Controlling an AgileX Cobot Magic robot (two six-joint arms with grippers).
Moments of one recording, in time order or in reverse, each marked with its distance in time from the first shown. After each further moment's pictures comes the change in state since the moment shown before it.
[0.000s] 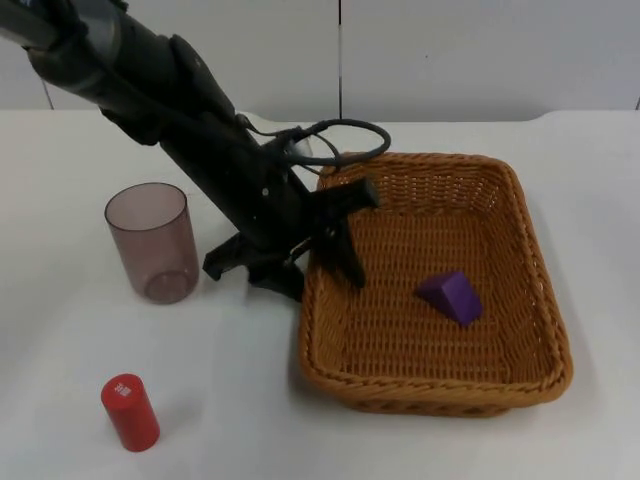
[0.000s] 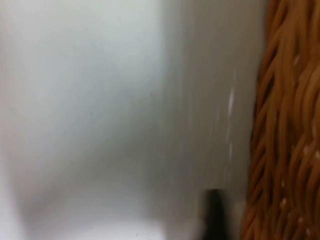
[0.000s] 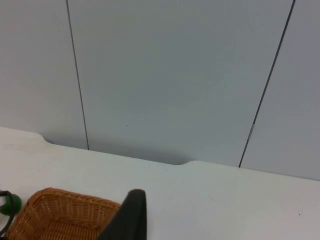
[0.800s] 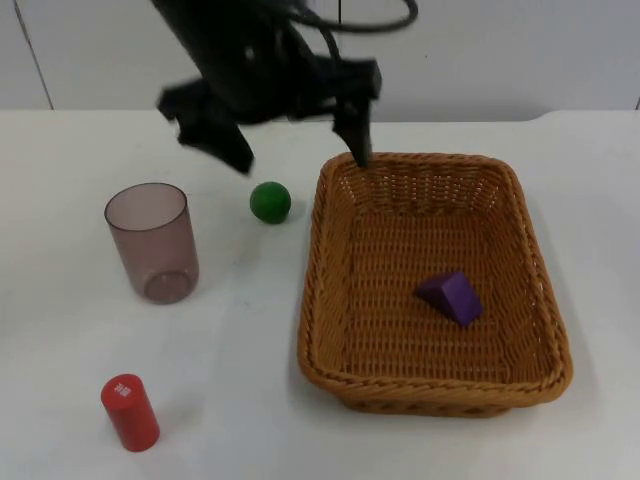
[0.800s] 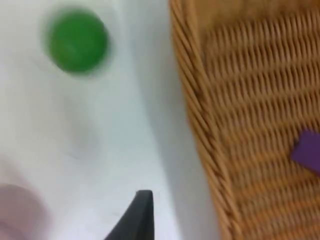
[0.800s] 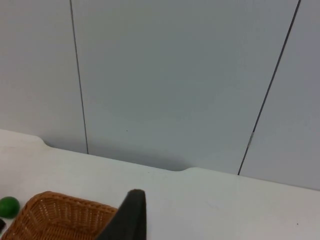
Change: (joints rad) right arm 0.000 0.000 0.000 0.000 -0.017 -0.024; left arm -0.096 -0.350 0.000 0.604 -0.031 -0.351
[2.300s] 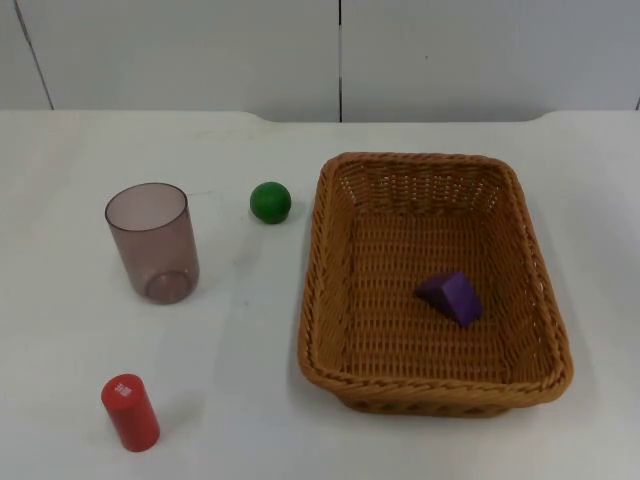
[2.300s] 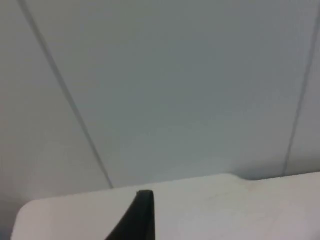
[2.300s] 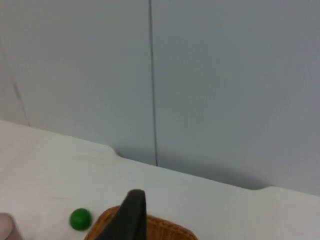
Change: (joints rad) right arm -0.036 0.140 0.030 0.253 -0.231 -0.110; left arm 0.223 -0.662 0.000 0.441 -0.034 -0.047
